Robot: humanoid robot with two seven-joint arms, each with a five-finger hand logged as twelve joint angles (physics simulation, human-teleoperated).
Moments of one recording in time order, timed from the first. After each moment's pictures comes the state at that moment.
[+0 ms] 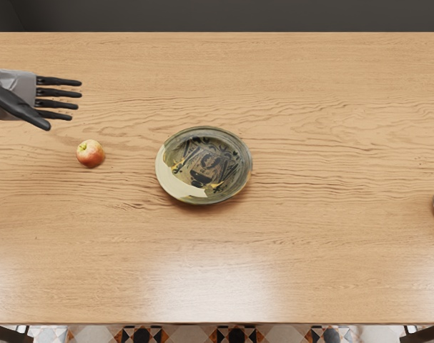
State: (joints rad) left arm -1.16 0.92 -0.34 -1.00 -0.15 -0.61 0.61; right arm -0.06 0.00 0.05 0.20 -0.15 0.07 -0.09
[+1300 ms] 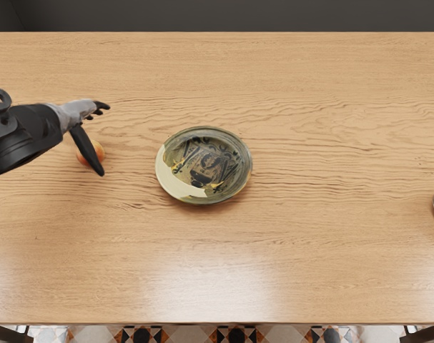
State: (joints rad) left arm -1.33 0.69 0.07 -1.43 0.66 0.18 0.61; right arm -0.06 0.00 0.05 0.21 -0.15 0.07 -0.09
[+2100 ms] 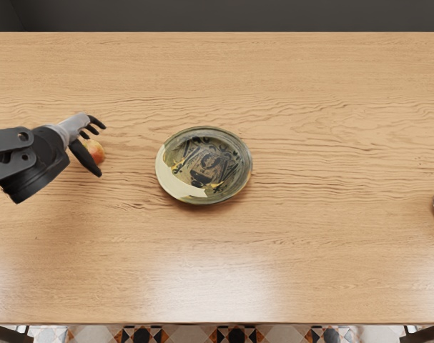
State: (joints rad) left arm -1.22 0.64 0.10 -1.39 0.78 0.36 0.61; right arm -0.06 0.00 0.05 0.21 -0.15 0.07 -0.09
